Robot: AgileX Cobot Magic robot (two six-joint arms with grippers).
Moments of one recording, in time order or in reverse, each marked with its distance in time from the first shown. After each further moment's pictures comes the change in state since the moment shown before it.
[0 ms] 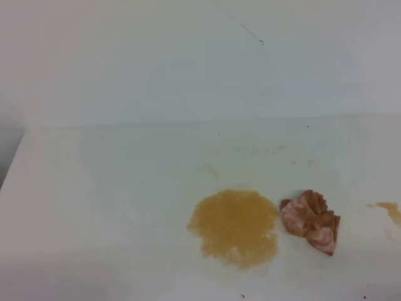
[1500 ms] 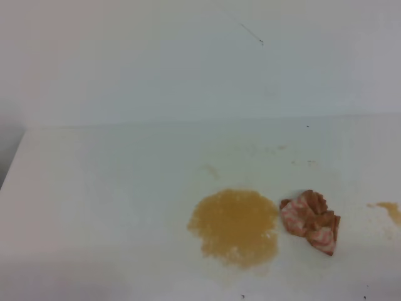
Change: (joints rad) left arm 0.000 0.000 0.000 0.000 0.002 0.000; right arm 0.000 -0.003 0.004 0.011 -0.076 0.000
